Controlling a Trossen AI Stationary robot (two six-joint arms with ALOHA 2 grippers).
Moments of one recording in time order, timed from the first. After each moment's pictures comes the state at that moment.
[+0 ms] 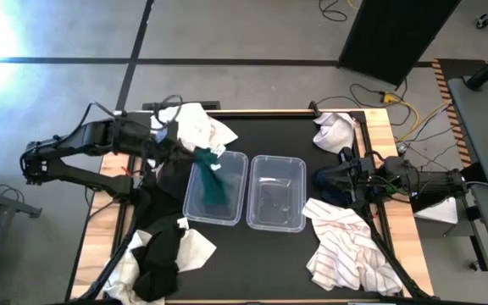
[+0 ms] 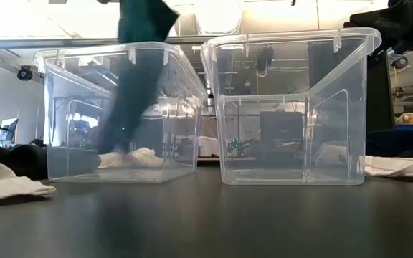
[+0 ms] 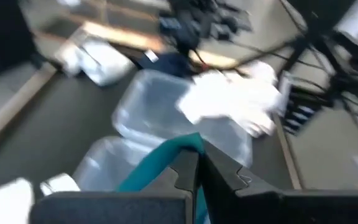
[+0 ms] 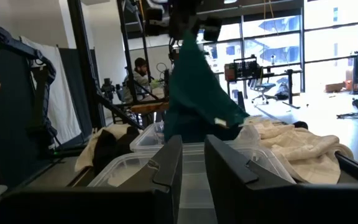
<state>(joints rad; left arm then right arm) 0.07 1.00 1.28 -0.73 0.09 -0.22 0.00 0.04 0.10 0.11 -0.05 0.13</state>
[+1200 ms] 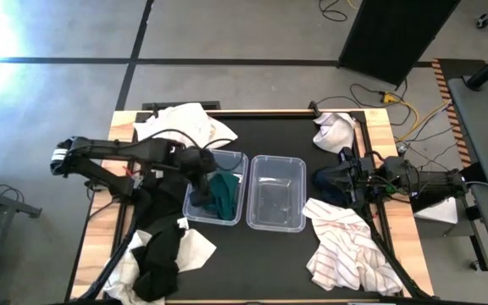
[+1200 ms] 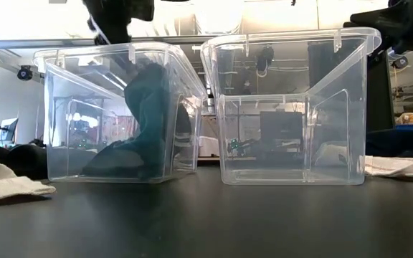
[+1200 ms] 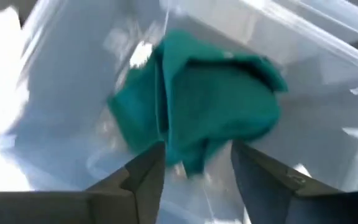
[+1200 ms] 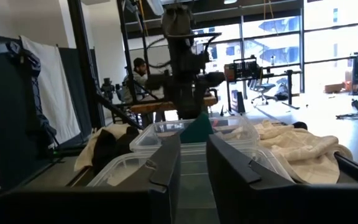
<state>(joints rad) -0.03 1.39 1.28 -1.04 -0.06 -0.37 0.00 0.04 0.10 0.11 -0.05 0.13</state>
